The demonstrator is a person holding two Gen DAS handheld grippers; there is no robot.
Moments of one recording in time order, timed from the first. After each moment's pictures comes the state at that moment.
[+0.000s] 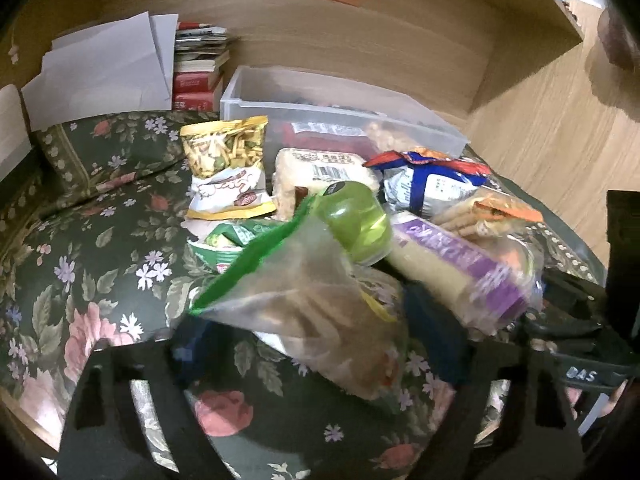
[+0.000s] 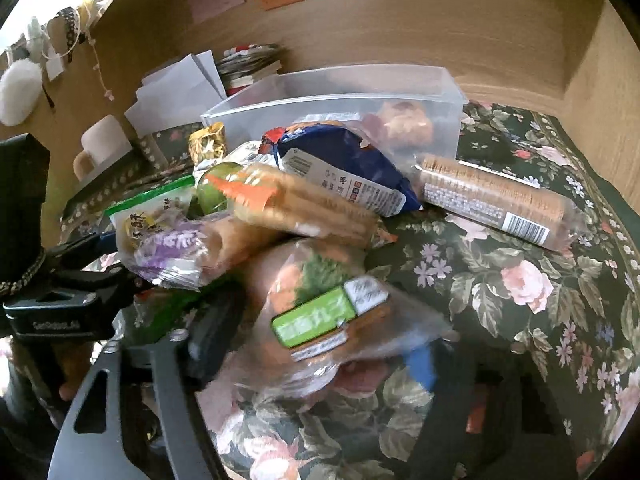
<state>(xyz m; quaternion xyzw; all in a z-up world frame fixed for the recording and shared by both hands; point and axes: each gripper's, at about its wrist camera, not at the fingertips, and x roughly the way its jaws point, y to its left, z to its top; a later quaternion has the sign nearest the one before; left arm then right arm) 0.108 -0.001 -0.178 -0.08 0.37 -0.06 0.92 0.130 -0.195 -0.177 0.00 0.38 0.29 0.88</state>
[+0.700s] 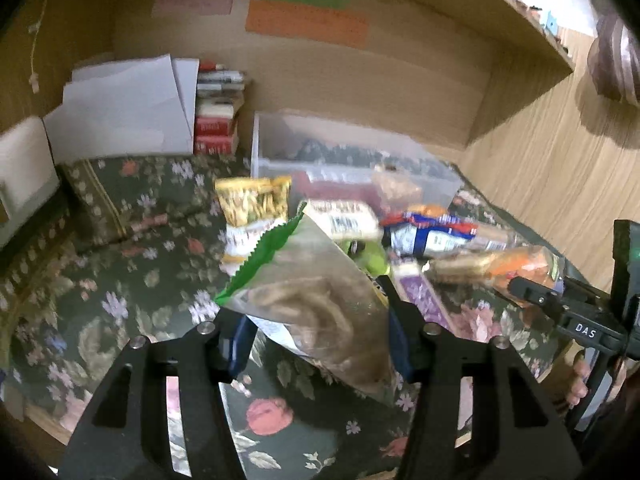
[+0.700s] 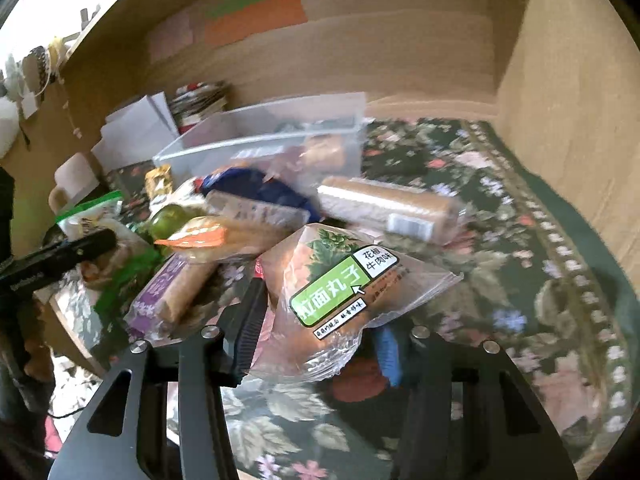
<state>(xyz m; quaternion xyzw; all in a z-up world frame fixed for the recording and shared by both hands) 0.097 0.025 -0.140 -0.08 0.32 -0.05 0.94 0.125 -0.255 -0.151 0.01 0.35 0.21 0.91</state>
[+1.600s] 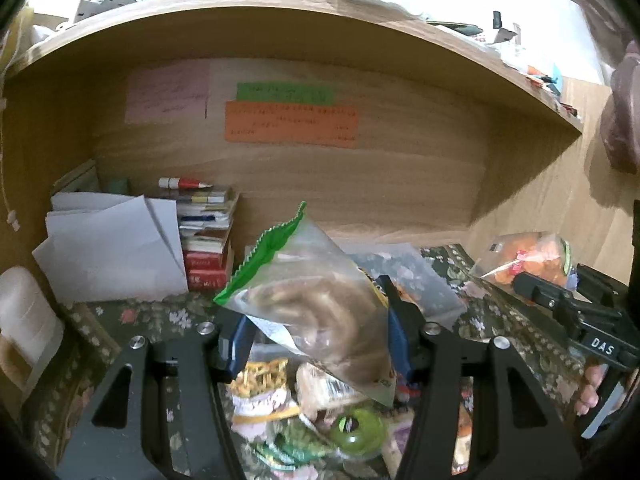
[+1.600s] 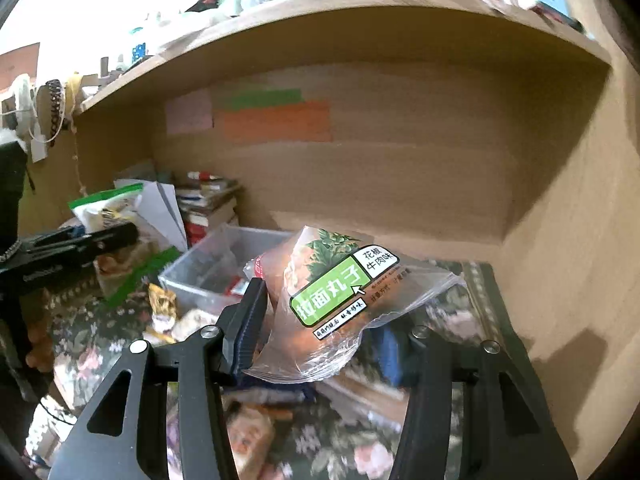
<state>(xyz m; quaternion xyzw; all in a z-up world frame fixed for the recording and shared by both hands) 0.171 0.019 -0.049 -0.05 0.22 -0.04 0.97 0.179 -0.217 -0.055 -0.03 0.22 0.24 0.95</state>
